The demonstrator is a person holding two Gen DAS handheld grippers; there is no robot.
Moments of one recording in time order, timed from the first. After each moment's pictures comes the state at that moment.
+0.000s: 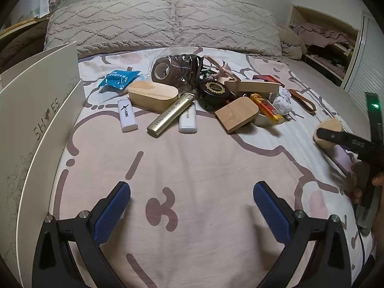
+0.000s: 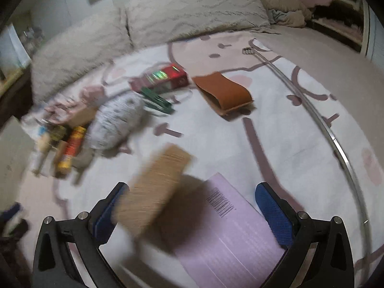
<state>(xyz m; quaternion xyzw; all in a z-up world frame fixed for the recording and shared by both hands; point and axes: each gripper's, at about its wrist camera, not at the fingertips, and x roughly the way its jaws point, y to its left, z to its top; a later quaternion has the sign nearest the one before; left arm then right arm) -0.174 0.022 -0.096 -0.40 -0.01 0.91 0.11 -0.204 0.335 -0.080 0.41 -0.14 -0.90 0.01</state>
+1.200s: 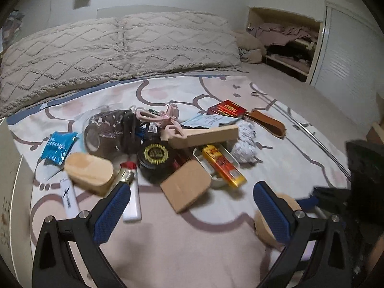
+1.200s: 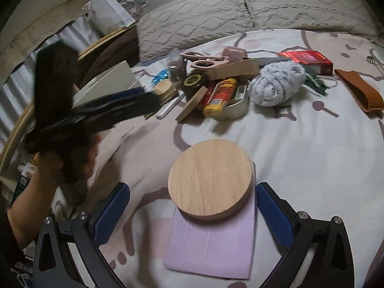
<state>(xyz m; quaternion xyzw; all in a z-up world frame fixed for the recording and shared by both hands) -0.249 0.082 -0.061 -0.36 0.02 0.91 0.23 -0.185 0.255 -0.084 0.42 -0.11 -0.84 0.32</state>
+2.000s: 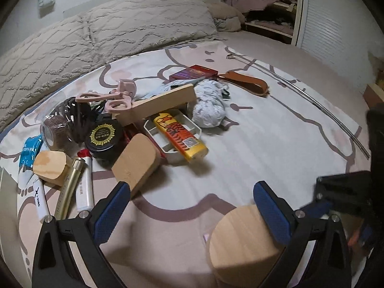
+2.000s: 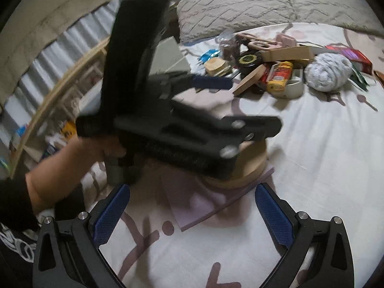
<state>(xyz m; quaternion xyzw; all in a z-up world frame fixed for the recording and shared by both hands) -0.227 0.135 -0.091 -0.39 0.11 0.87 0.26 -0.154 0.241 -0.080 0.43 -0.09 -0.80 0.41</state>
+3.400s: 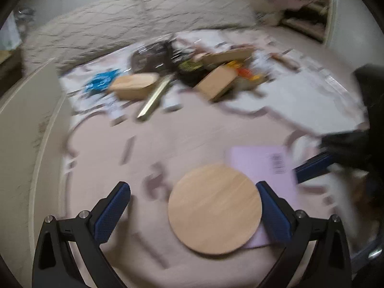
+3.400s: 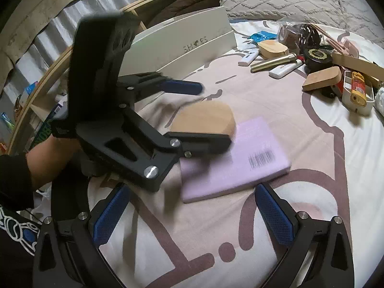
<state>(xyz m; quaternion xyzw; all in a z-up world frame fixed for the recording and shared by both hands) -0.154 0.028 -0.101 -0.43 0.09 0.89 0.14 -0.133 0.157 -0.086 0.45 0.02 -0.75 0.49</state>
